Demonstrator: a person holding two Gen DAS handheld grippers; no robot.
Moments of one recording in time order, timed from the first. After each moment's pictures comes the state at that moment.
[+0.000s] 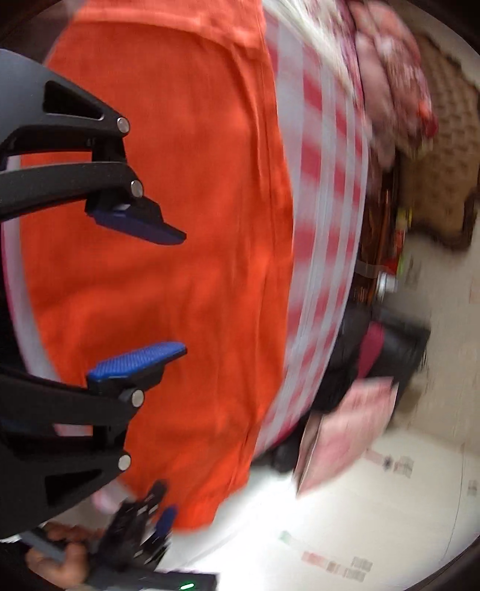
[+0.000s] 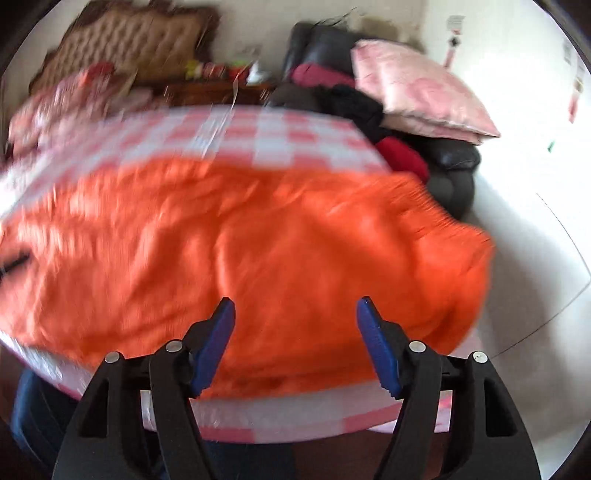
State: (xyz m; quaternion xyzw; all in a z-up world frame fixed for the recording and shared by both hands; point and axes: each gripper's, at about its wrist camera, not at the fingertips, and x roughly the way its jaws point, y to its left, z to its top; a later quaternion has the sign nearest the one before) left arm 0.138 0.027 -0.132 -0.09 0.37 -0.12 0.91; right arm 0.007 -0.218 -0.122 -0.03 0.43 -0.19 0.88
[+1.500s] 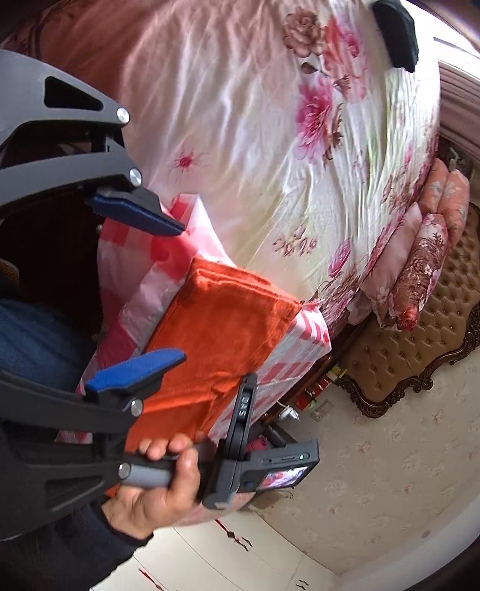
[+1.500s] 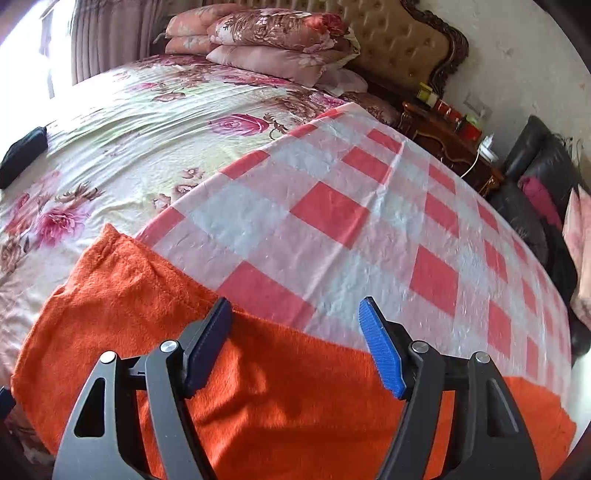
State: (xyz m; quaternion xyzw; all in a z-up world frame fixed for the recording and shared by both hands) left arm 0.014 0.352 -0.165 -0.32 0.31 0.01 0.89; right arm 0.246 0.215 -0.145 -0.19 0.44 0.08 0.87
